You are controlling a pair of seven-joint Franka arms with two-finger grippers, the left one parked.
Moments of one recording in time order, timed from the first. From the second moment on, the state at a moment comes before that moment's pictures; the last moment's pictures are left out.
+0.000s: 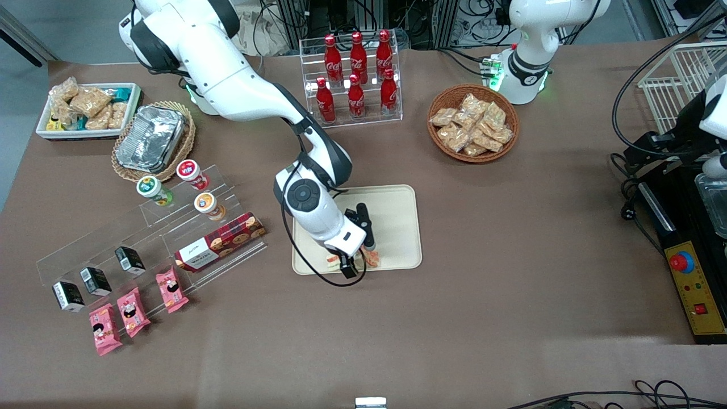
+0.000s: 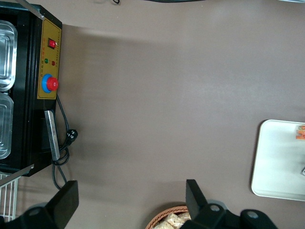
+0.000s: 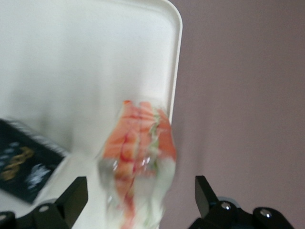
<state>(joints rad) 0.64 0.76 -0.02 -1.50 0.18 2.44 -1.20</state>
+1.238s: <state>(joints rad) 0.28 0.11 -0.18 -1.64 0.10 1.76 -0.31</state>
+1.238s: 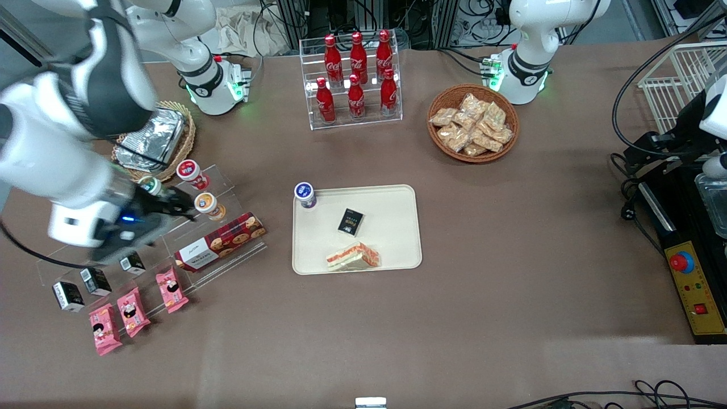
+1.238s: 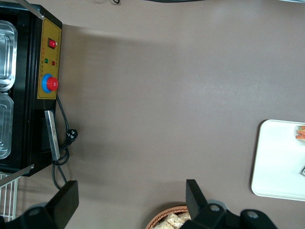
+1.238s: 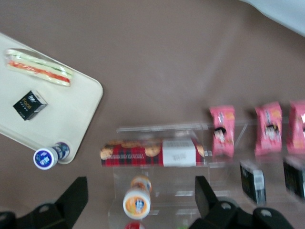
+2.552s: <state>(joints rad) 0.04 0.00 -0.02 -1.72 0.00 1.71 0.03</state>
